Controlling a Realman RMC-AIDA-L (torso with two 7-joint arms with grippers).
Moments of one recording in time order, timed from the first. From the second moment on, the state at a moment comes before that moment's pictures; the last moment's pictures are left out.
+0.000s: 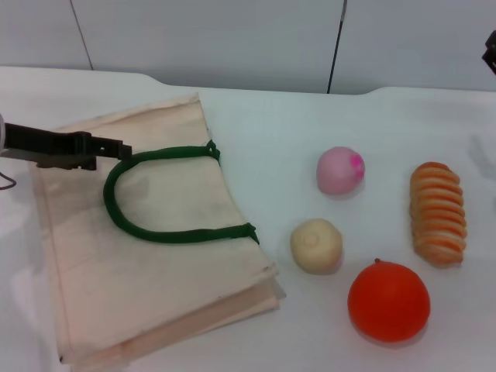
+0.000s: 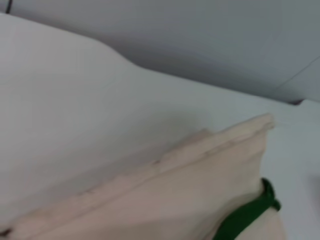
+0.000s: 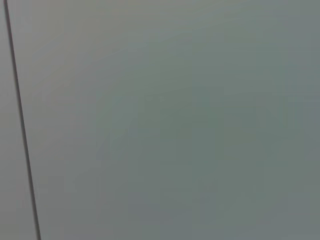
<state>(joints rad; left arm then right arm) -0.92 -1.92 2.86 -0.65 0.00 1.43 -2.08 0.72 2.03 -0.28 0.06 2.12 1.04 -2.79</state>
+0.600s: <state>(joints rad) -0.95 -1.92 2.86 -0.59 0.04 1.37 -2.08 0.72 2.03 -0.28 0.06 2.12 1.04 -2.79</state>
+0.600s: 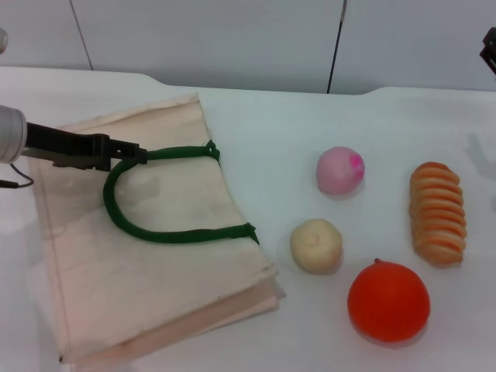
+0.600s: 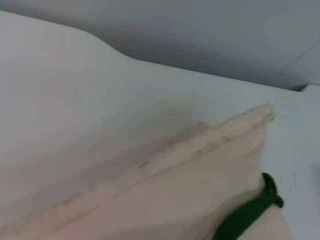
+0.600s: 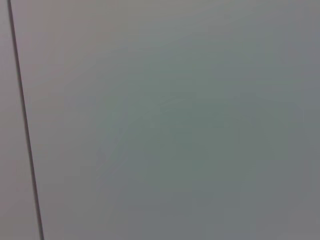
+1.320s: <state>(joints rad) -0.95 -1.92 2.86 -0.52 0.05 1.31 -2.08 0.72 2.03 -0.28 0.06 2.12 1.05 -2.79</state>
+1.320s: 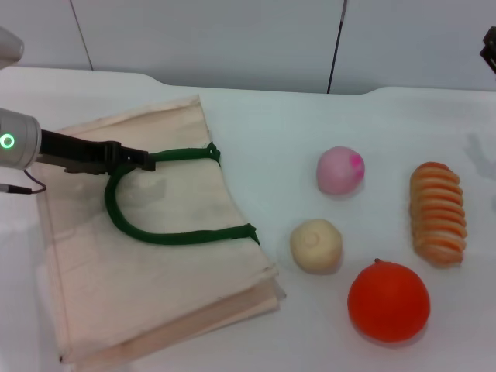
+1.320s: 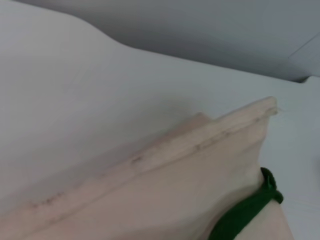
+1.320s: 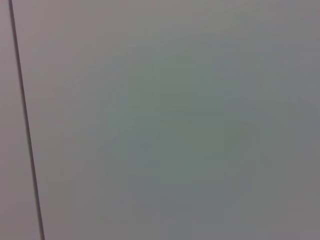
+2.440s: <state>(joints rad) -0.95 -1.90 2.86 -0.60 -0.19 1.47 -1.87 0.72 2.03 -0.28 0.06 2.12 1.04 -2.79</state>
